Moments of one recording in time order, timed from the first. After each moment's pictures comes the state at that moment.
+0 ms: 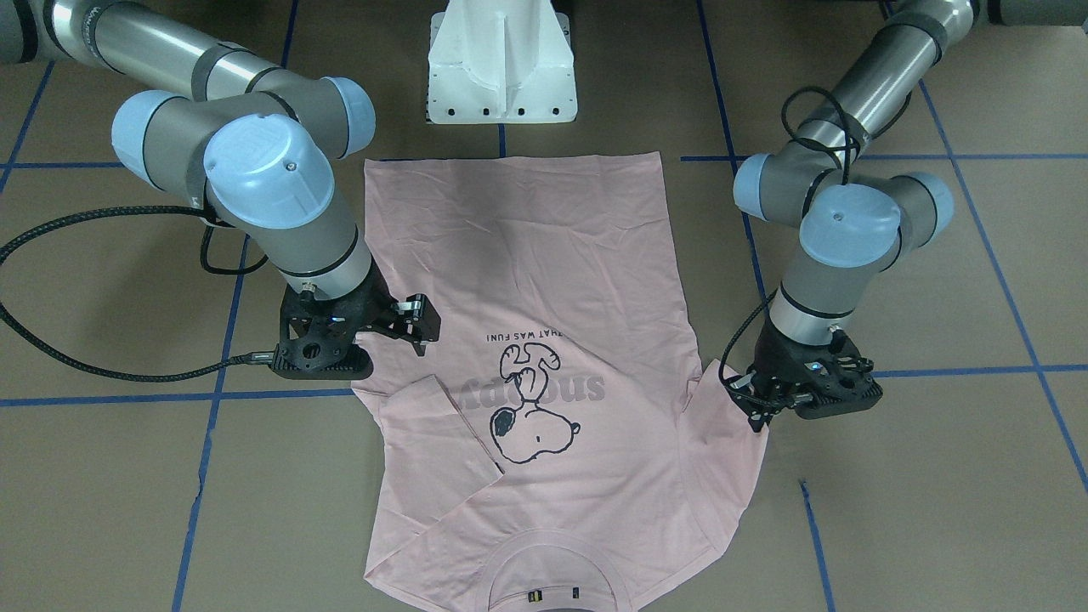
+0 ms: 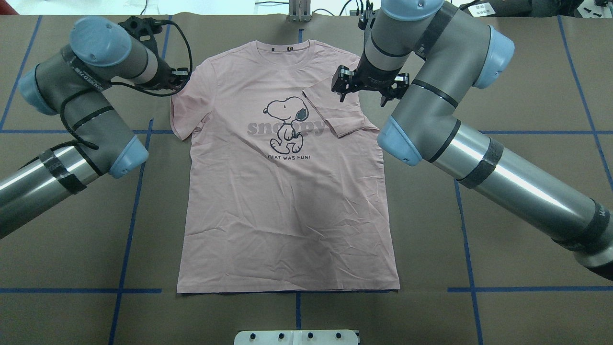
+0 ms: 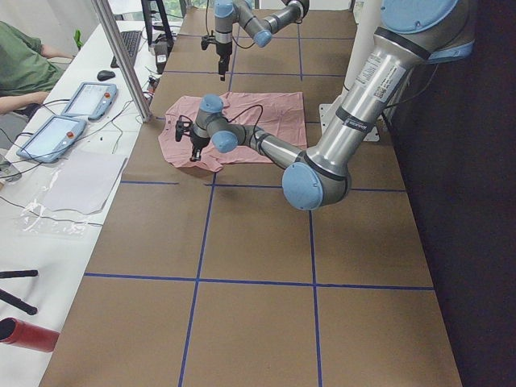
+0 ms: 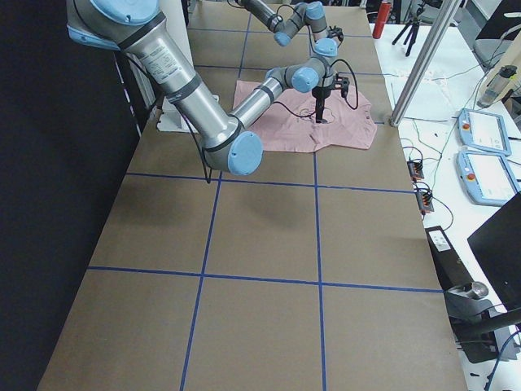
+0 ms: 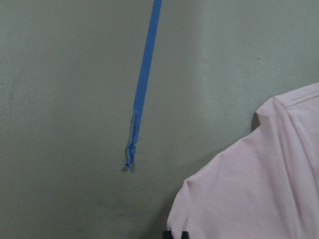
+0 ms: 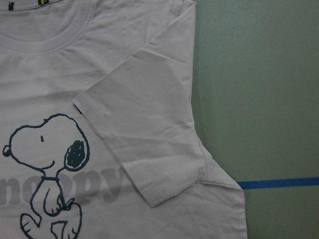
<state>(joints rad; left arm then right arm) -0.86 -2.18 -1.38 -2.01 -1.84 -1.19 0.81 -0.80 1.49 -1.55 2.07 1.08</state>
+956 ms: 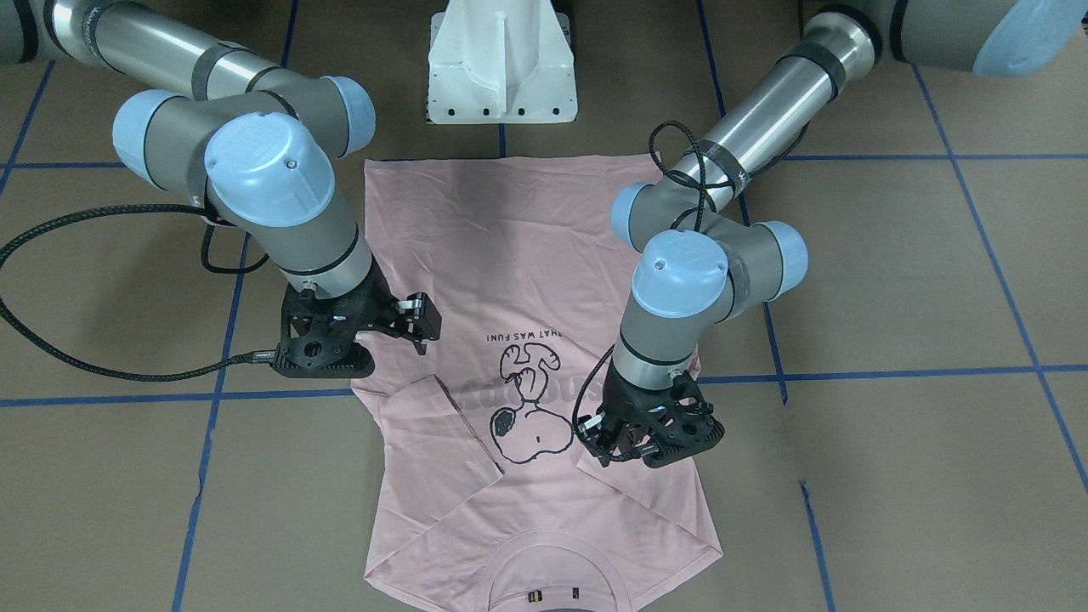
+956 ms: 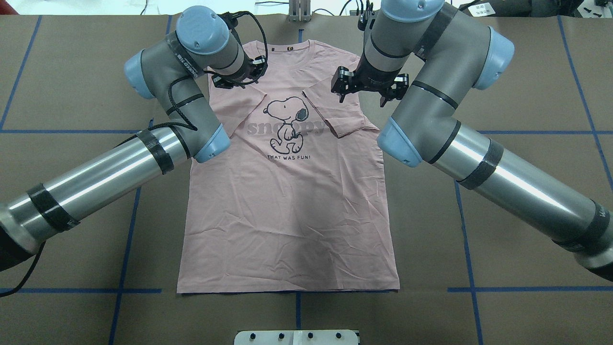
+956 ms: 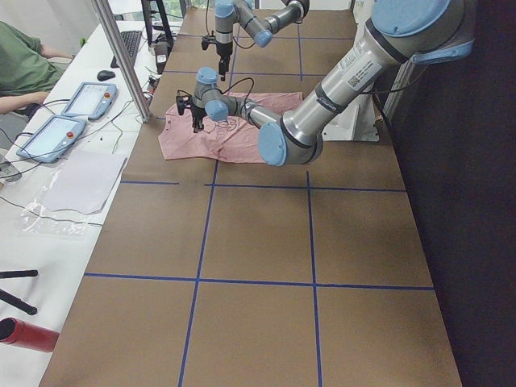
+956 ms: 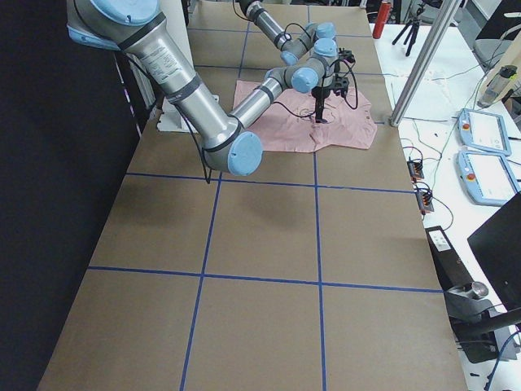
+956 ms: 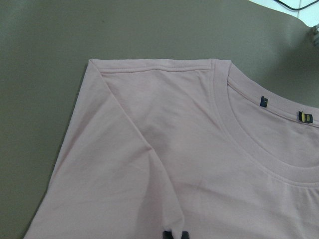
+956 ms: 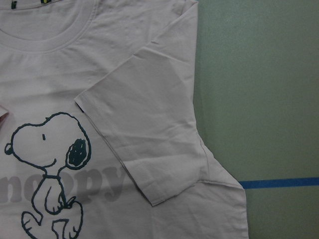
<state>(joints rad) -0.78 -2.49 -1.03 -2.14 -1.83 -1.41 0.81 -0.80 1.49 -1.54 2.07 1.08</state>
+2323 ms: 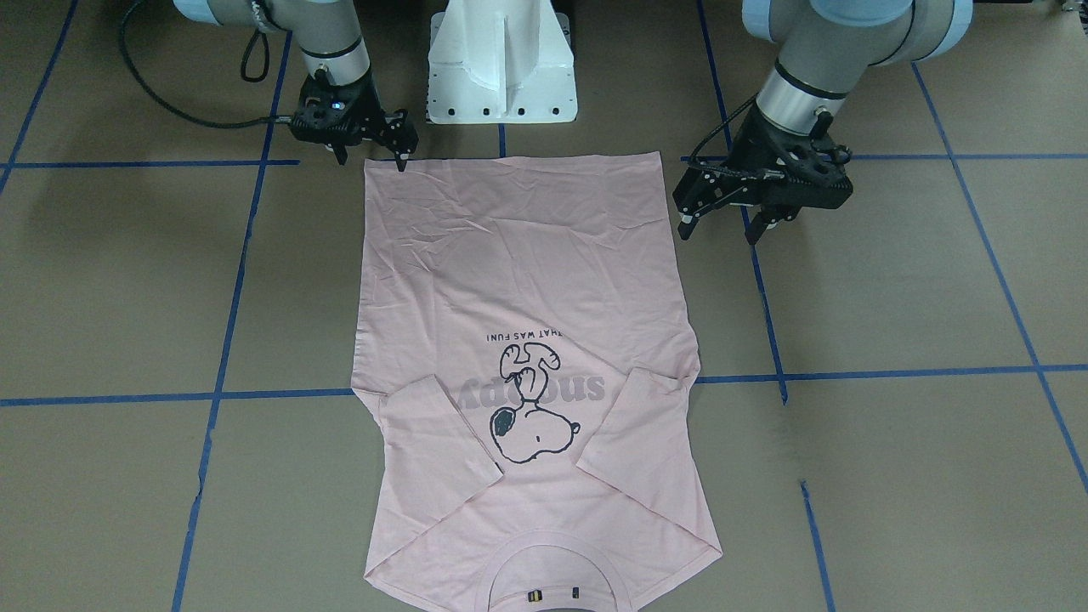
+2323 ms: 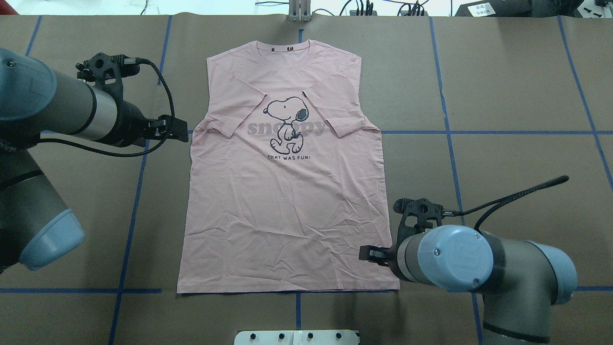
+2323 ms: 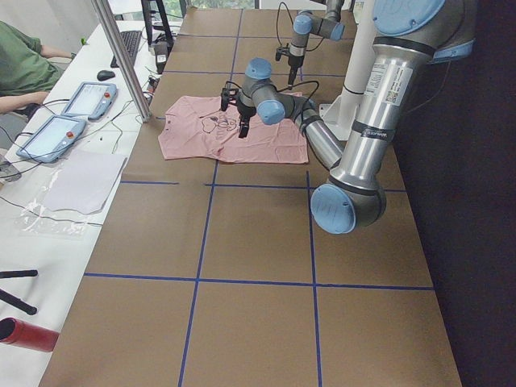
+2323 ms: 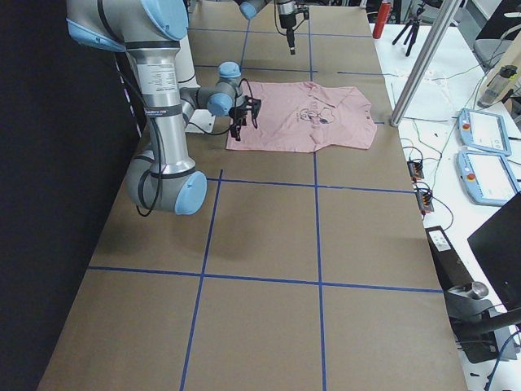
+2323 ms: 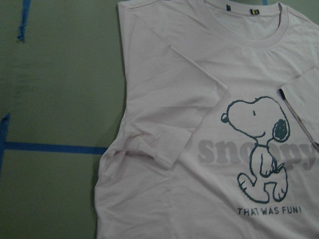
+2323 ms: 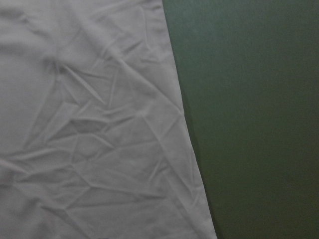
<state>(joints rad) -0.76 -1.88 -2.02 -1.79 -1.95 -1.17 0.21 -1.36 2.11 -1.54 1.63 1.60</state>
